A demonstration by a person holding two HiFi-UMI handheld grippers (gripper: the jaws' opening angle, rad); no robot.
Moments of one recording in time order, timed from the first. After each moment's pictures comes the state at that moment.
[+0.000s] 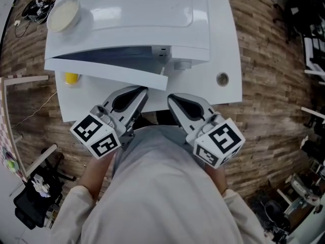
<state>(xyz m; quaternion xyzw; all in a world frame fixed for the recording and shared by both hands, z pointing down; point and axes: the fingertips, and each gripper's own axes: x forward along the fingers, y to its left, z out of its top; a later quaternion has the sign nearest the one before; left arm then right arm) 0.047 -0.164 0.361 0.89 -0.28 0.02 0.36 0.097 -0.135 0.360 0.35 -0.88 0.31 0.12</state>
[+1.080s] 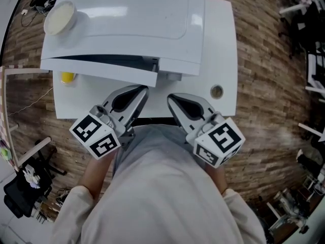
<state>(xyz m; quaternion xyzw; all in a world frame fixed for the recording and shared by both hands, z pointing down) 0.079 -0.189 0.359 0.88 -0.33 -0.01 0.35 0.131 -0.164 0.365 0.31 -0.89 0.30 0.13</state>
